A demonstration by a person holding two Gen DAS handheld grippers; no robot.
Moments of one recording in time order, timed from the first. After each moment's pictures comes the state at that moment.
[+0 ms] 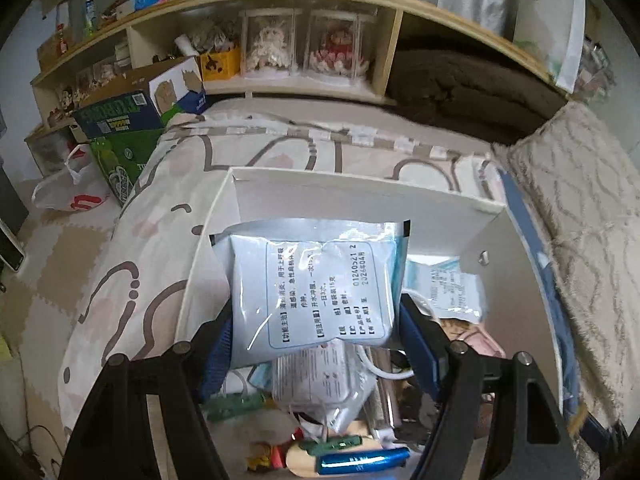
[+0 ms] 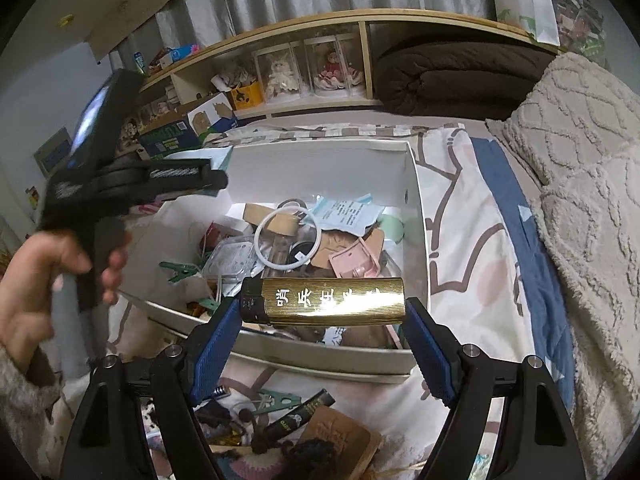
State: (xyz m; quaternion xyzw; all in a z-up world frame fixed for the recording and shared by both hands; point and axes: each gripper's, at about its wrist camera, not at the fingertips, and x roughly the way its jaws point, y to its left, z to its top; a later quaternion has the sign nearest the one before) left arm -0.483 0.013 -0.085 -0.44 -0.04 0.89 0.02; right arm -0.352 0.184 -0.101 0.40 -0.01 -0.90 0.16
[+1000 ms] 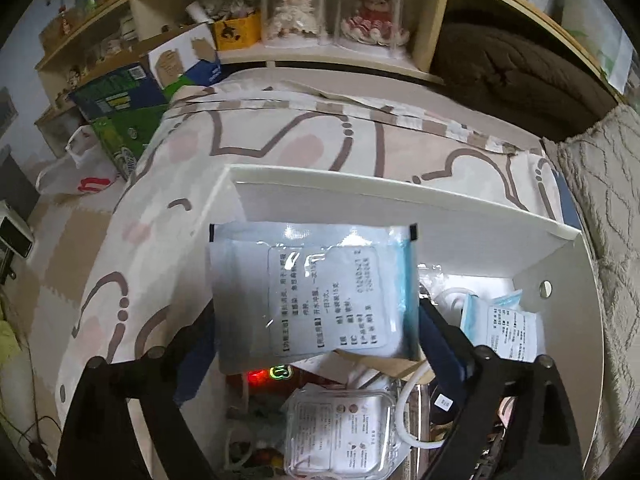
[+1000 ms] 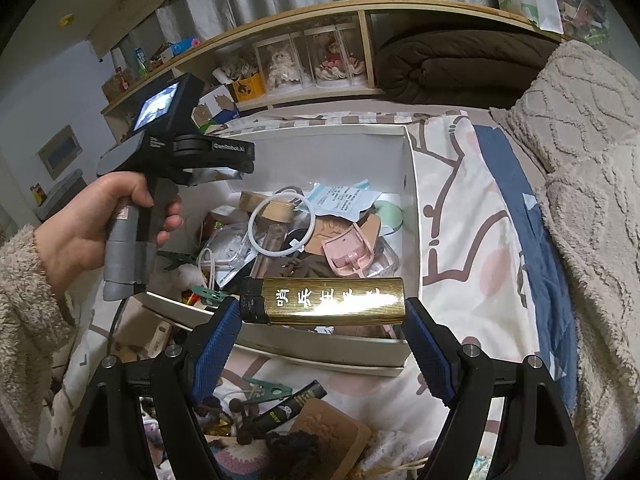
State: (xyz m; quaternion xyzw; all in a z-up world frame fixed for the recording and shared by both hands) left arm -0.553 -0.001 -0.118 -0.49 -0.04 0.87 -0.04; right arm -0.359 0.191 -0.112 0.41 -0.02 -0.90 0.17
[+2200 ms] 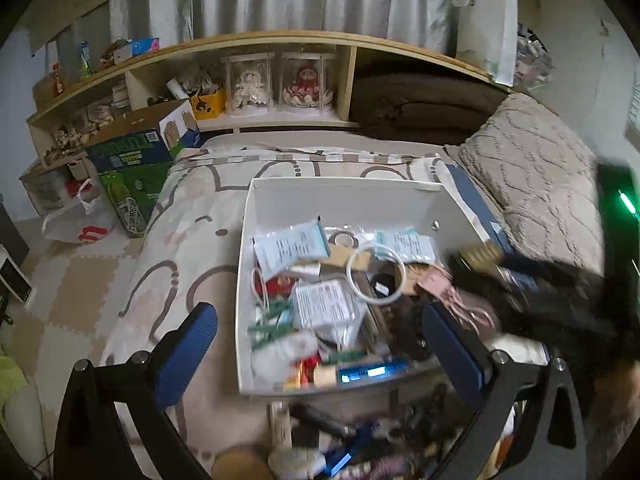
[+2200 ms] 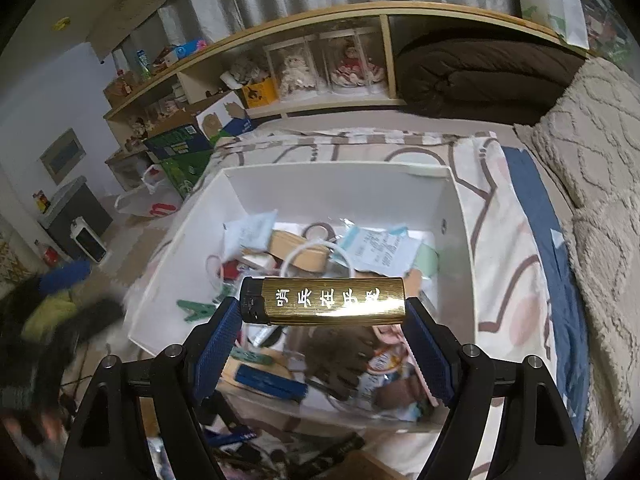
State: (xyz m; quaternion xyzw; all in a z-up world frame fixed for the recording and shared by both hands) left arm -0.349 -0.020 -0.029 -0.38 -0.01 0.92 0.07; right arm -0.406 0.141 -0.077 0.42 -0.02 -0.89 0.19
